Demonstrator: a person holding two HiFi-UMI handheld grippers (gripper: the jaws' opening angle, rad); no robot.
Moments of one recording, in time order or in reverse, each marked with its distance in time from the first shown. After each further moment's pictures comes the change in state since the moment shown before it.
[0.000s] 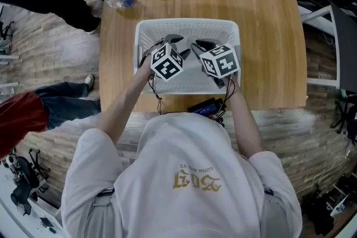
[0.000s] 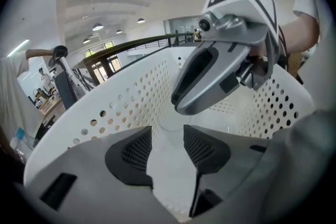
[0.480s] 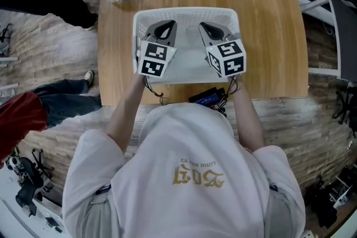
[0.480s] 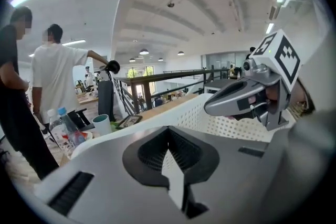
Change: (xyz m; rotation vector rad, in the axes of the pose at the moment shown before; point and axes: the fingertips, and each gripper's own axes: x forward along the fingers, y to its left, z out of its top) left arm -0.074 0.054 0.030 -0.328 -0.369 0.305; right arm -0.052 -0.008 0.049 -0.068 -0.288 -0.175
